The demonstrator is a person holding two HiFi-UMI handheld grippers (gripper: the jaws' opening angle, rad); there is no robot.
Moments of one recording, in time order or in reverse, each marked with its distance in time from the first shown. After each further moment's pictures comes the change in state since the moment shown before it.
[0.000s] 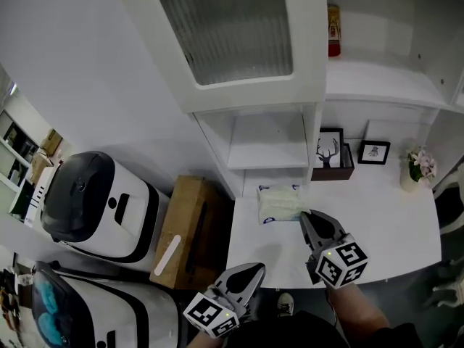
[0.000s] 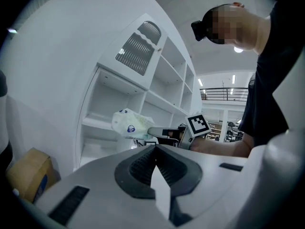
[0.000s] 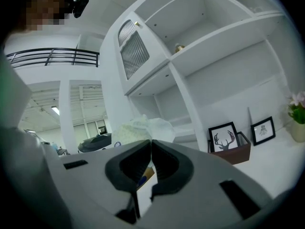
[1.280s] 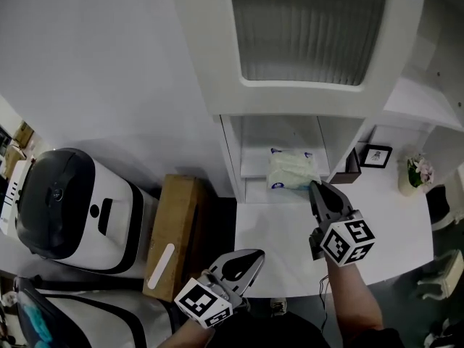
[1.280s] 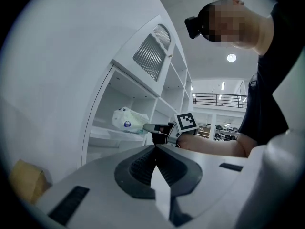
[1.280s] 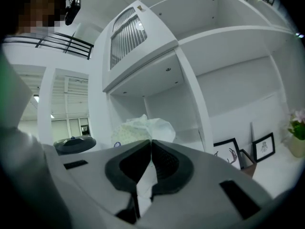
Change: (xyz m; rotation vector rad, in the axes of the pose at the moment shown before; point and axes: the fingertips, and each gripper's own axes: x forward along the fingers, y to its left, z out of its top) left arm 0.009 0.106 0.038 0.002 -0.016 -0.160; right arm 0.109 -0.021 0.042 -0.072 -0.060 -0.188
